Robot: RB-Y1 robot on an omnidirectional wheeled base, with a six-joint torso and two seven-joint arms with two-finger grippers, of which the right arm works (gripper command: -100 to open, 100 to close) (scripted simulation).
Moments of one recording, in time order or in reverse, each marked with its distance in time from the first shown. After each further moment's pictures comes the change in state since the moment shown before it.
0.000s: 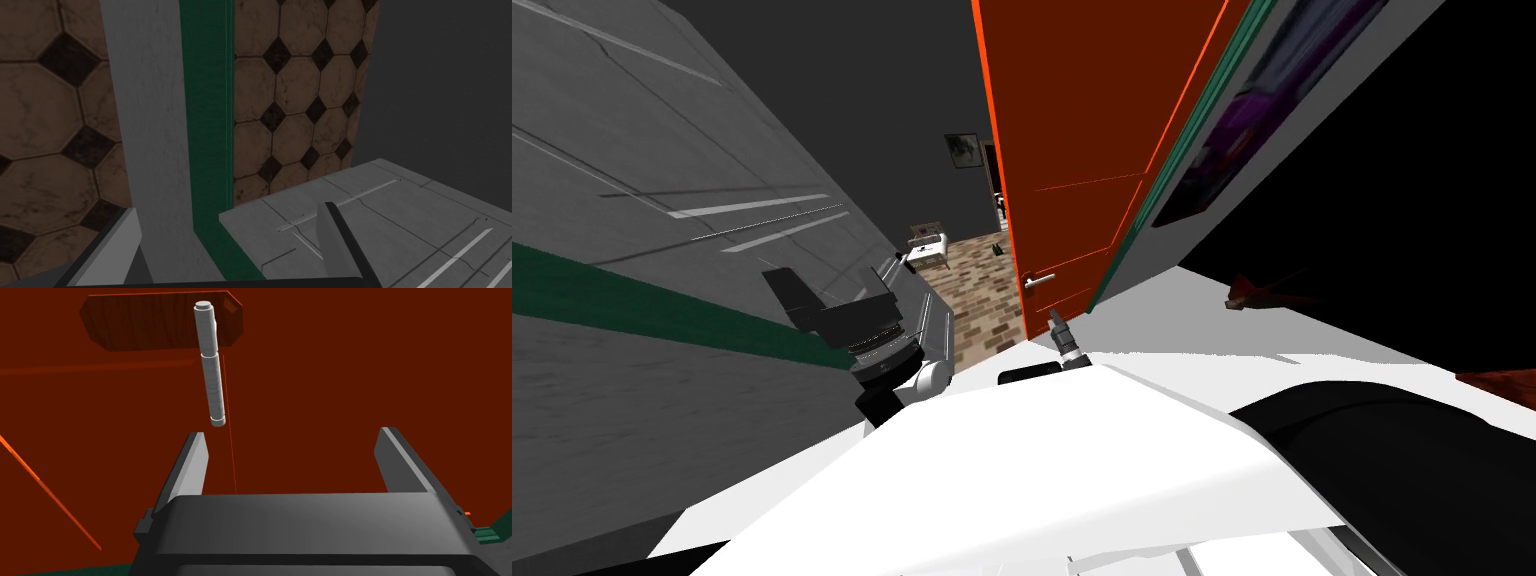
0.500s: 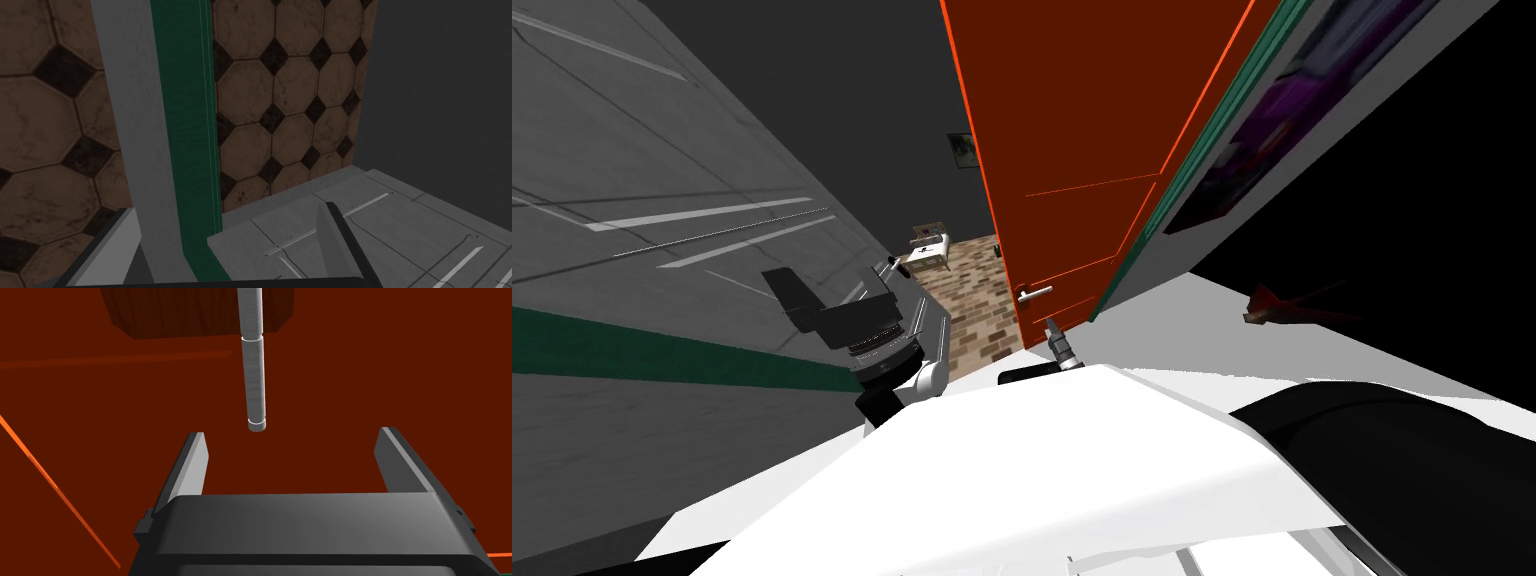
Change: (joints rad) arm 0.023 -0.006 0.043 0.064 -0.012 0.006 0.005
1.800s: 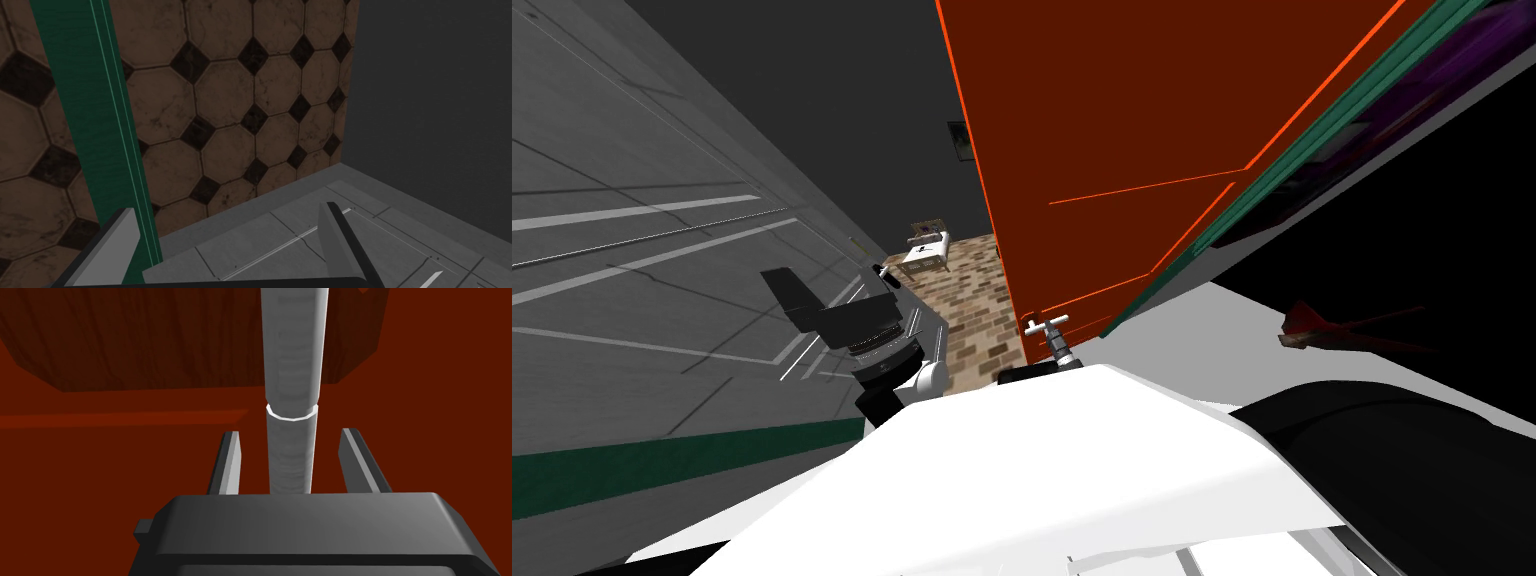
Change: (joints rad) arm -0.043 0.029 -0.010 0.045 -0.009 0.040 -0.002
